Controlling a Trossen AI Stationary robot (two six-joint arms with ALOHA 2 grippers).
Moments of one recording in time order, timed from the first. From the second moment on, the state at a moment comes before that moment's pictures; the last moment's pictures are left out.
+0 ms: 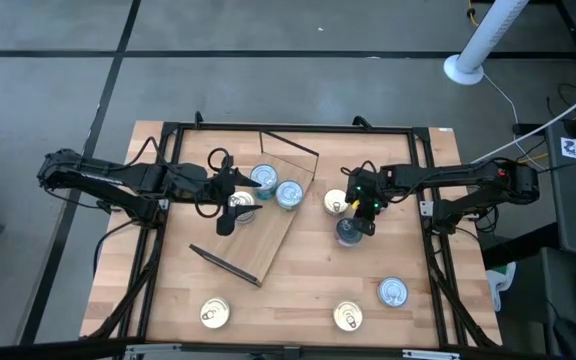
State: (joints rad) left arm -0.12 1.05 0.93 -0.23 -0.25 -0.03; right arm -0.19 1.34 0.75 -0.67 -0.28 0.15
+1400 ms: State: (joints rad) left arm -0.12 1.05 0.93 -0.23 -0.25 -0.03; right arm -0.19 1.34 0.80 -0.66 -0.35 0.15
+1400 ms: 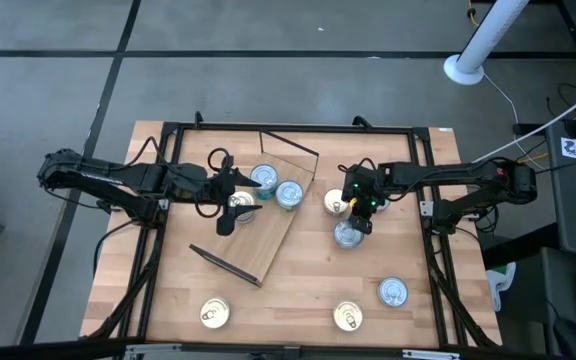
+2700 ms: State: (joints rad) left arm -0.11 1.71 1.34 0.00 -0.25 0.30; right arm -0.19 1.34 0.81 -0.65 -0.38 0.15
